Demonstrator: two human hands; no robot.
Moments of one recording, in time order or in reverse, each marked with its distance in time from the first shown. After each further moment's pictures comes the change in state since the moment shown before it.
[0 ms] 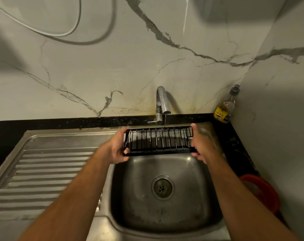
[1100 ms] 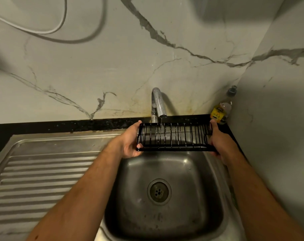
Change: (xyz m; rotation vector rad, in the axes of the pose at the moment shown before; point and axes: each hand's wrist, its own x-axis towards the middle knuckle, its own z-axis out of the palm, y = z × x) left_hand 0.014 0.031 0.055 -0.016 -0.152 -0.059; right_hand 0.026 -0.005 -0.055 -0.143 0.078 0.053
